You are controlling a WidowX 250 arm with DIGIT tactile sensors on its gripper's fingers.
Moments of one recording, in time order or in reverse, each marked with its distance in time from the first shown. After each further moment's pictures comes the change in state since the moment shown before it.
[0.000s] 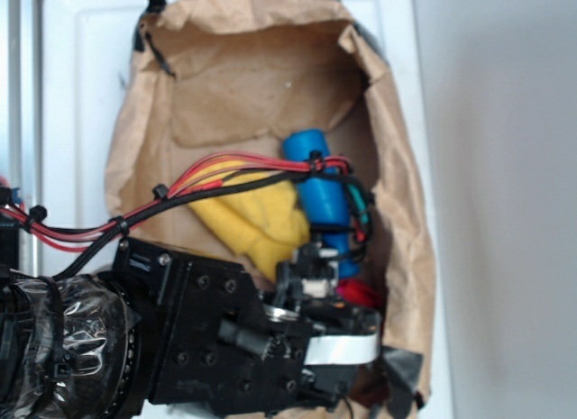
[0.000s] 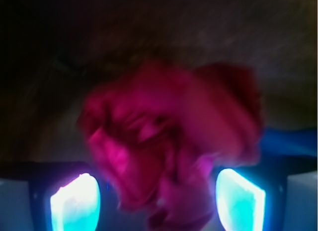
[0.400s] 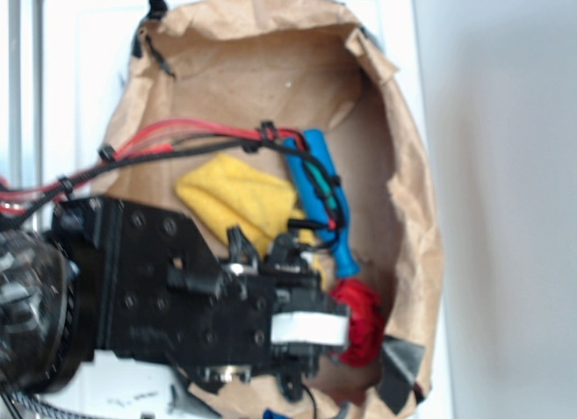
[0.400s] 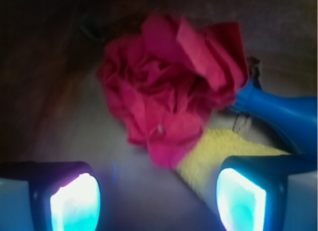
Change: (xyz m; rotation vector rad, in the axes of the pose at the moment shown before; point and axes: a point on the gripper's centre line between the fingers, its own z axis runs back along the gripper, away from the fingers) arm -0.021 -0.005 0.011 -0.083 0.051 -0.084
